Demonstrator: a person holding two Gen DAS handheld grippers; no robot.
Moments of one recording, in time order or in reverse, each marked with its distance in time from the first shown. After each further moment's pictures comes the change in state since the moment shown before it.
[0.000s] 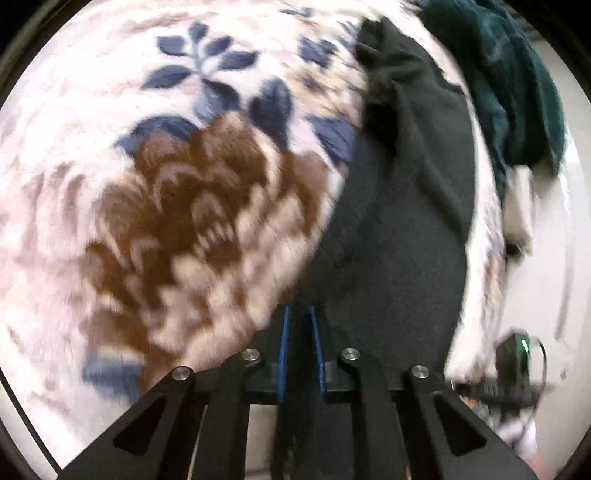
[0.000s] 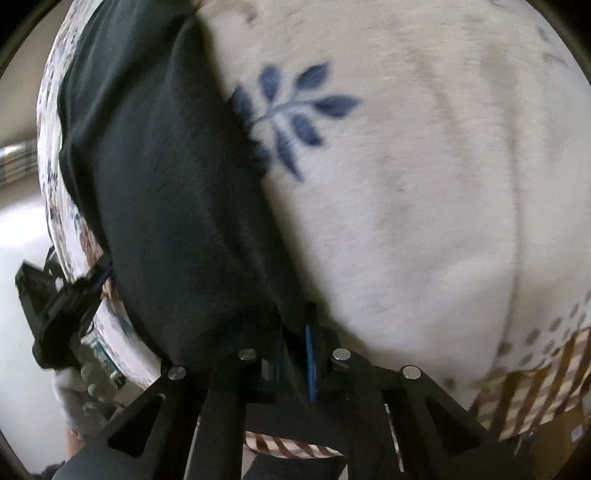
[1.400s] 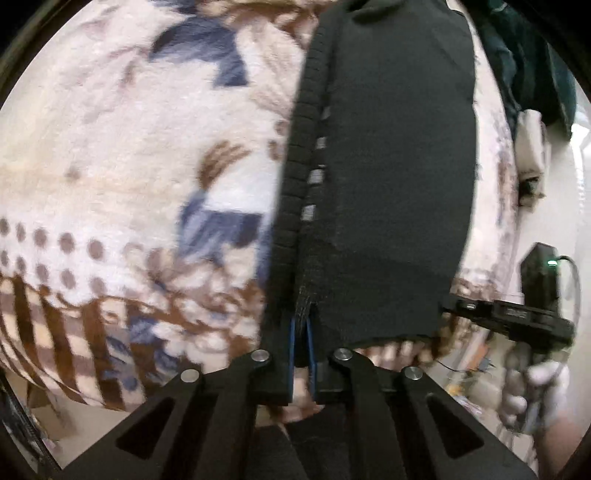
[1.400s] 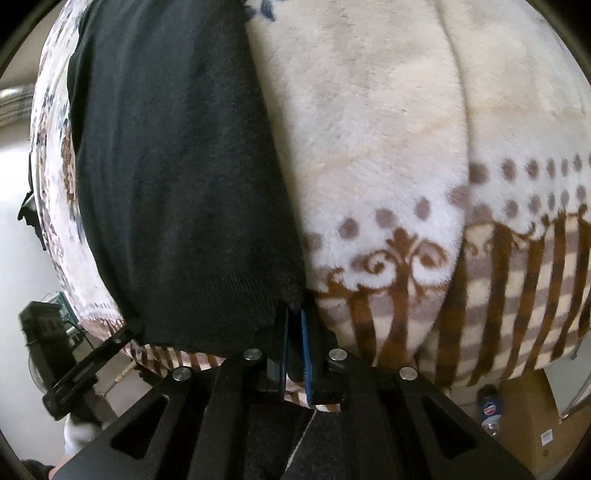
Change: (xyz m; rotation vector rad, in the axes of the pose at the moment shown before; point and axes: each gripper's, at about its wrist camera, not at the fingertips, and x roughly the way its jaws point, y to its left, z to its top) left arm -0.001 0.009 -0.165 -0.101 0.152 0.036; right arm -0.006 -0.016 -0.075 -0.132 0.077 -0.113
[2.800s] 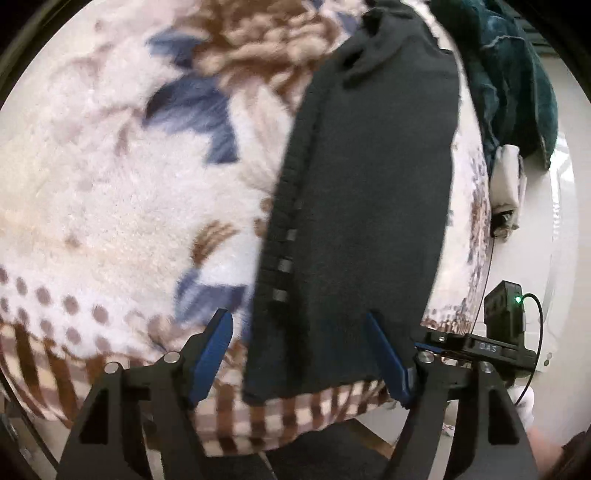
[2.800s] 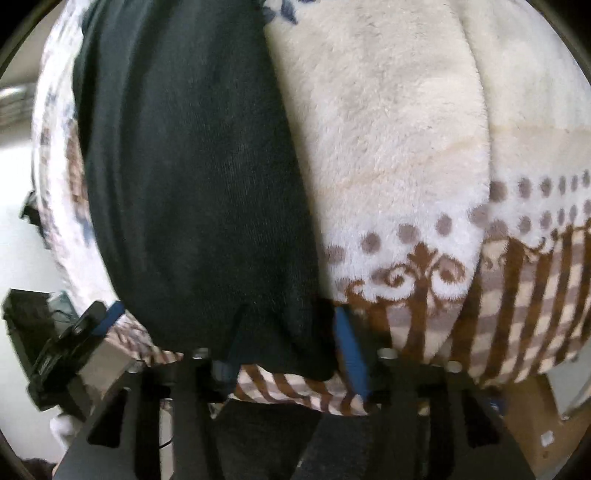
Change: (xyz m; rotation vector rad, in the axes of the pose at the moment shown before) left arm -0.001 -0.003 0.030 -0.034 -0.105 -0.095; right arm 0.019 0.042 0.010 -0.009 -0.010 0.040
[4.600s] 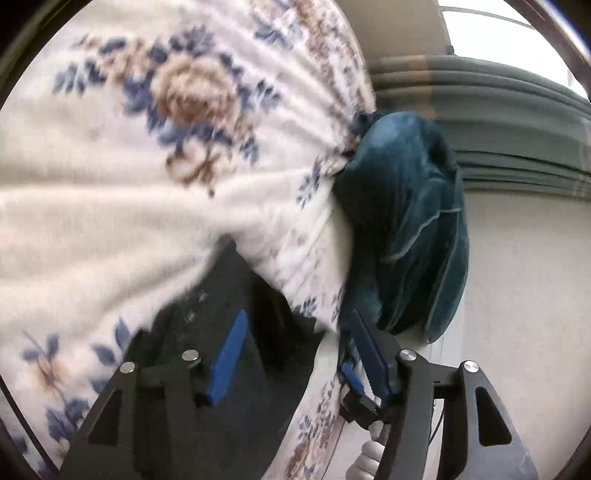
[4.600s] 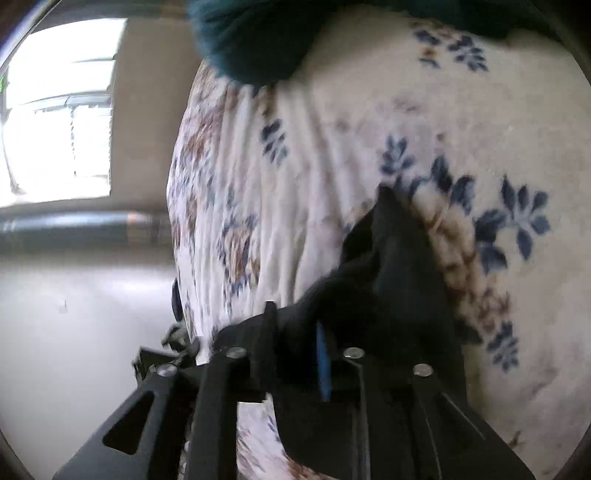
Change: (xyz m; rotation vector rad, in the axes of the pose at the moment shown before) left arm -0.054 -0.144 0.408 -0.098 -0.359 -0.495; right arm -0.236 0.121 0.425 0.030 -0.483 0.577
